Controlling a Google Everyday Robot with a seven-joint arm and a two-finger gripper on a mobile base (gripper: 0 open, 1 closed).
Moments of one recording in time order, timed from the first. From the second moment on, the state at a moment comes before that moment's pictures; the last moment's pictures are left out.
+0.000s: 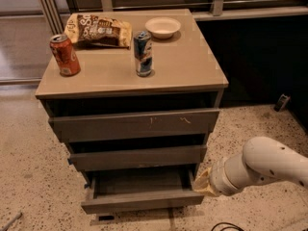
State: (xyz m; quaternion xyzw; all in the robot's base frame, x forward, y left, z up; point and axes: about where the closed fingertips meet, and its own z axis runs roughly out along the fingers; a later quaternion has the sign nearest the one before) arm 0.413 -0.148 0.577 -0.59 0.76 0.17 0.21
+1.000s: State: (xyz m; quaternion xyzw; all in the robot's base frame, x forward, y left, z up) arm 0.467 -0.140 0.441 -0.63 0.73 0.16 0.21
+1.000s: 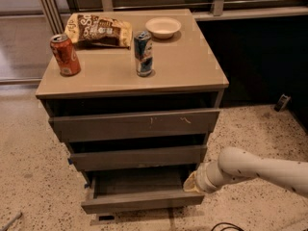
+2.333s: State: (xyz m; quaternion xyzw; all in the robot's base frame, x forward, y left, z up) arm 0.481 -0.103 0.294 -0.61 0.73 0.23 0.20
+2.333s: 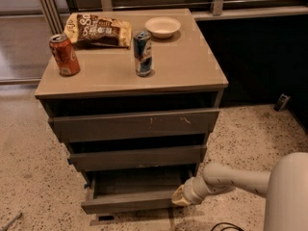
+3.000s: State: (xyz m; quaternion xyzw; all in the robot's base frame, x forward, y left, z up) arm 0.466 -0.069 0.214 -0.63 0.71 0.26 0.18
